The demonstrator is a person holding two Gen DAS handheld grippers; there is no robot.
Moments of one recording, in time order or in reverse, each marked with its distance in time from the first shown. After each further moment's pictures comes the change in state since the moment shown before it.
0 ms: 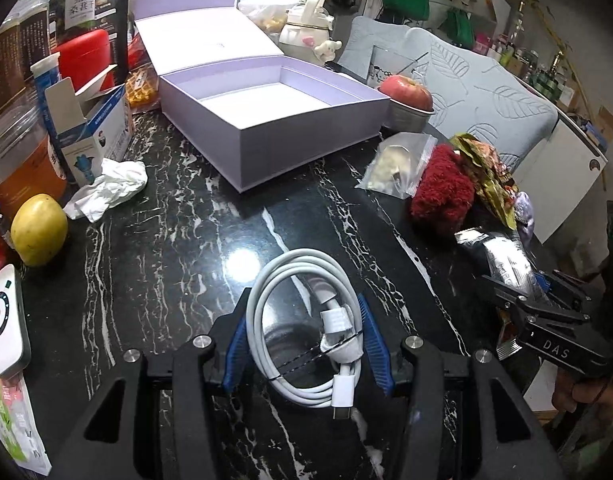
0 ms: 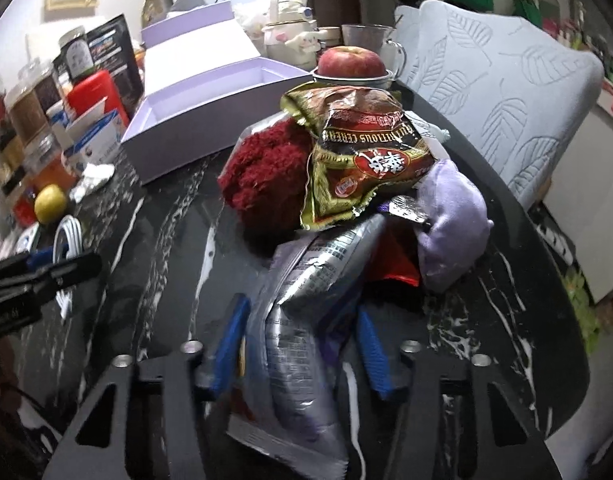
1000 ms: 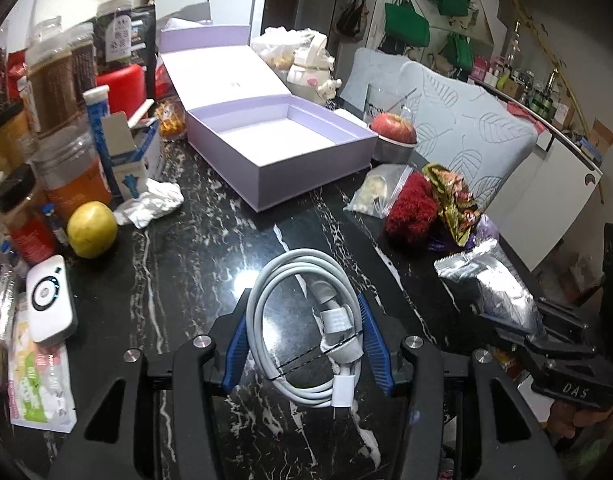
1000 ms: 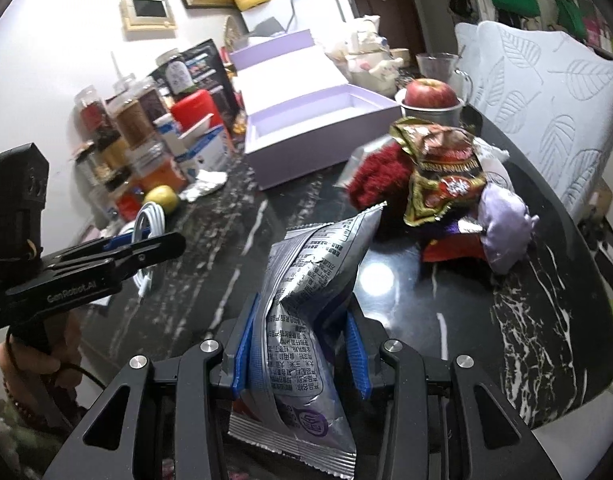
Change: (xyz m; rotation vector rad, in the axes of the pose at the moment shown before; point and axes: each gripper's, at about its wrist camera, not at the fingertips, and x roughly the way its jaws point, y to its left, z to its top) left arm -0.071 -0.007 -0.012 -0.018 -0.111 0.031; right arm -0.063 0.031 -0.023 -0.041 -0.074 0.301
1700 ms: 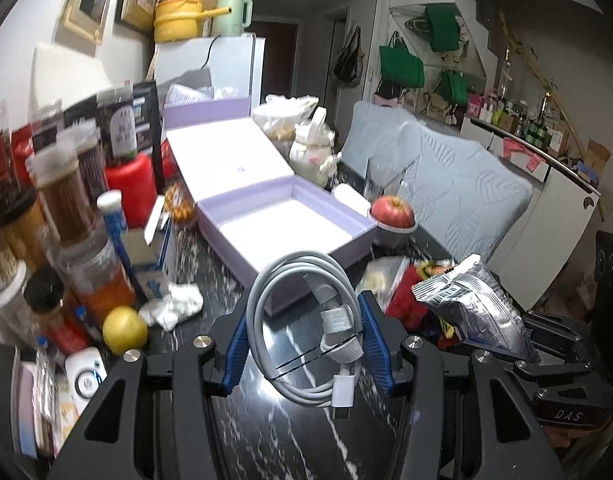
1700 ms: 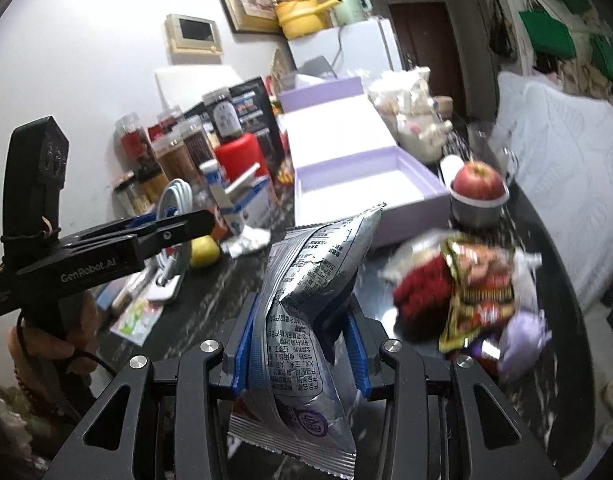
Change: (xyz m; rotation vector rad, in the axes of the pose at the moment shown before) left arm -0.035 0.000 0.077 0.042 -0.172 0.017; right arm -0.019 0.027 0.063 -0.112 -0.101 0.101
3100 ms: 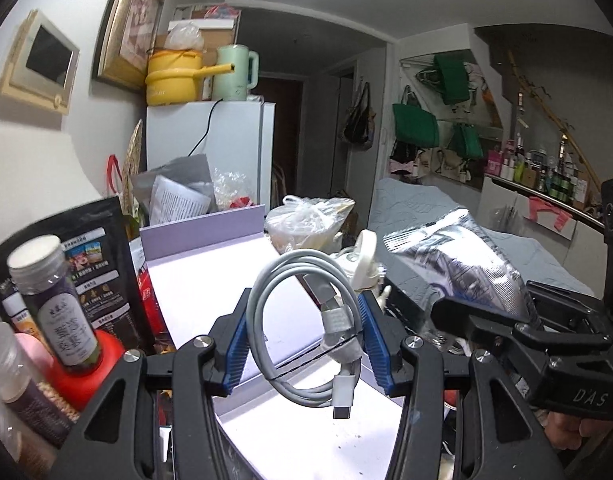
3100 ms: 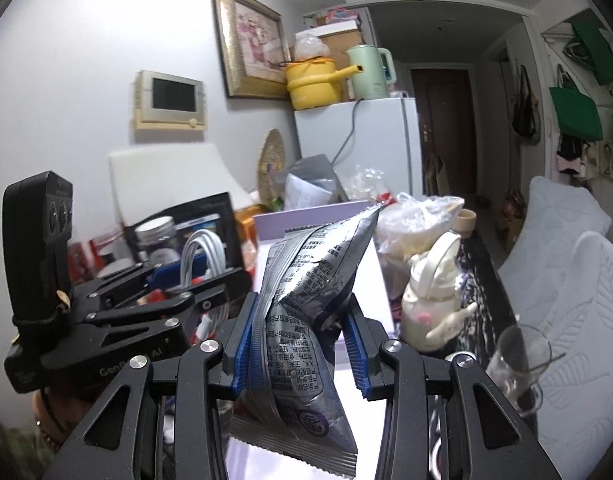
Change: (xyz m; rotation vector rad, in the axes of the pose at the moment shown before) left arm 0.137 0.057 0.176 0.009 -0.213 0.035; right arm 0.108 -0.043 0.232 -0.135 -0.219 -0.010
